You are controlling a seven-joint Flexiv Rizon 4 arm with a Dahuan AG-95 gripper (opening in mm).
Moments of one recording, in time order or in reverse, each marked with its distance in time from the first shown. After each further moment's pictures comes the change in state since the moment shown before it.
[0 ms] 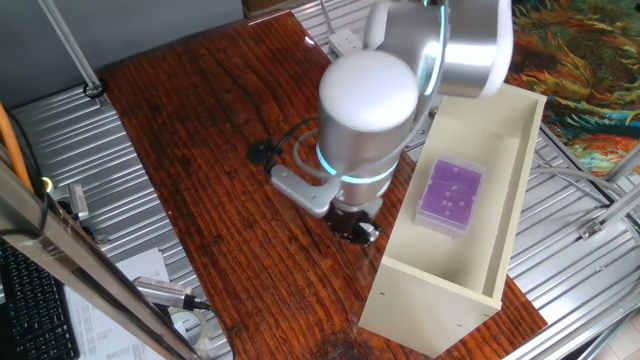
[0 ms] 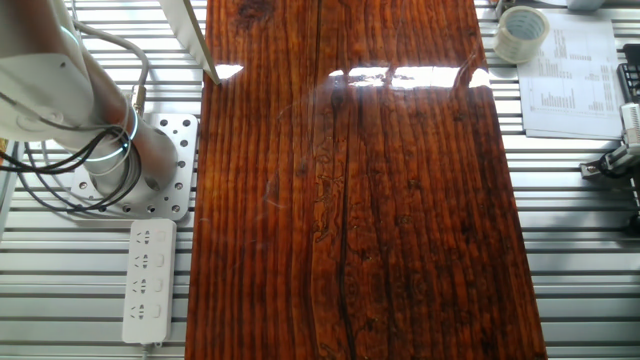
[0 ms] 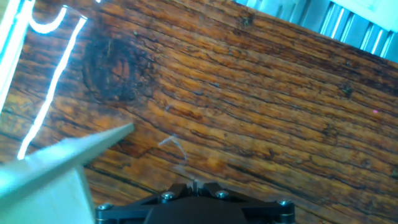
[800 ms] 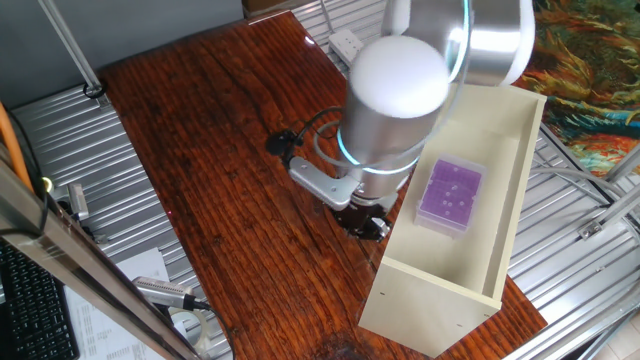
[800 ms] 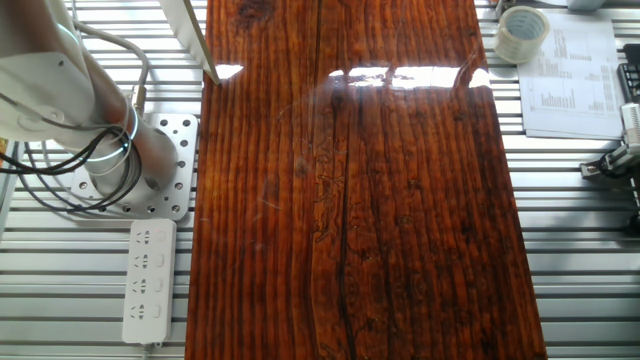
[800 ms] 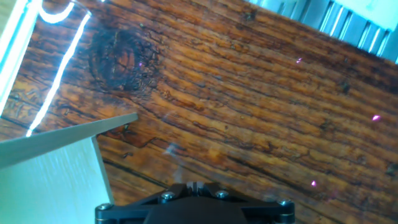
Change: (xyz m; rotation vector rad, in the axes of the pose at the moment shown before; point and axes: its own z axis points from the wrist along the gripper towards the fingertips) arm 0.003 0.005 -0.005 0.037 -0.044 -0.047
